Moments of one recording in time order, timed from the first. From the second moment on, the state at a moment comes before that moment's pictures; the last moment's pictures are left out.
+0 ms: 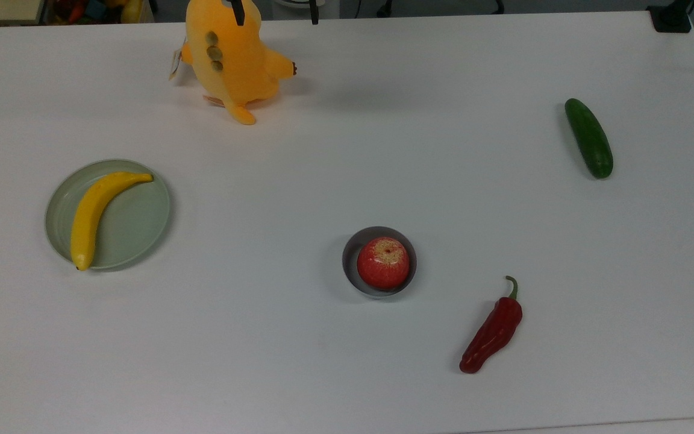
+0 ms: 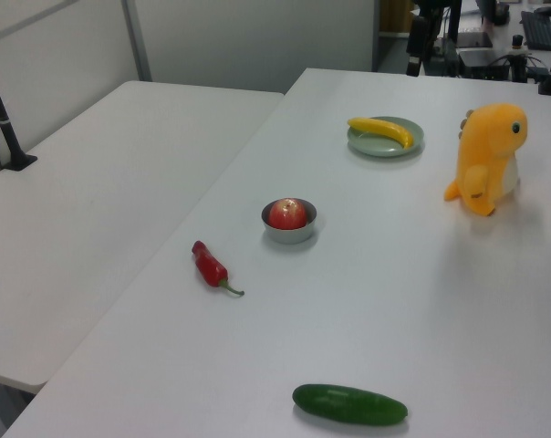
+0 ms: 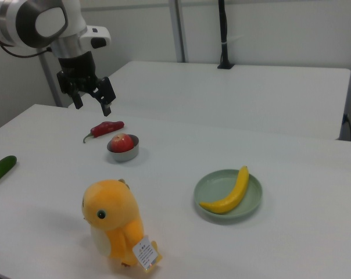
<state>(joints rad) 0.10 -0.03 -0.05 -1.66 0.06 1.73 0.01</state>
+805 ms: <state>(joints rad) 0.39 -0.03 0.02 -1.68 0.11 1.58 0.01</state>
